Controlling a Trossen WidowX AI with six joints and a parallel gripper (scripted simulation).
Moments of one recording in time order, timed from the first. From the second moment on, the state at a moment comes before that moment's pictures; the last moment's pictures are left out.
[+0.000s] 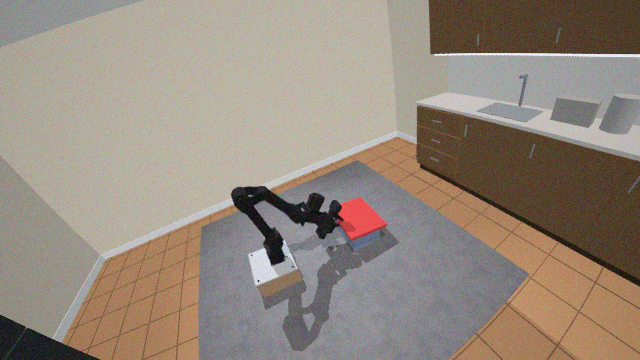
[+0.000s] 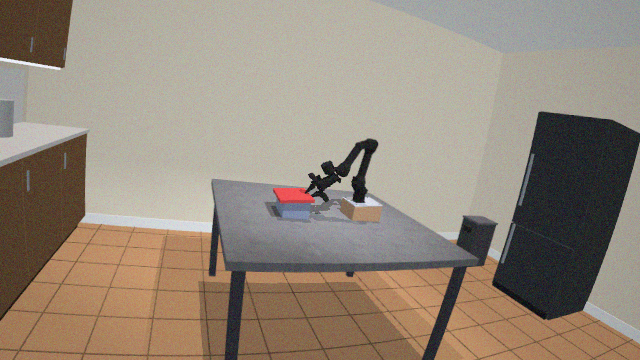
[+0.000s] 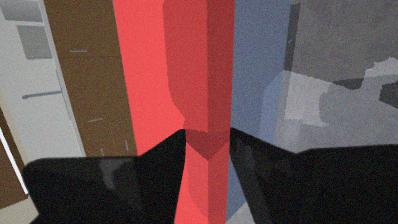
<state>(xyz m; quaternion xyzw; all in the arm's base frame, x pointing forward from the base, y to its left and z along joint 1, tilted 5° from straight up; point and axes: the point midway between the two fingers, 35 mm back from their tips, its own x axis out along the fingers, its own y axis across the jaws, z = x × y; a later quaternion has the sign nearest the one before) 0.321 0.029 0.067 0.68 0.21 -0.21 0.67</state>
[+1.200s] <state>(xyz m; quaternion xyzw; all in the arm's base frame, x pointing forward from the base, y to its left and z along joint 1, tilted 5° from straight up) 0.325 0.028 0.106 0.68 0.21 -0.21 0.67</state>
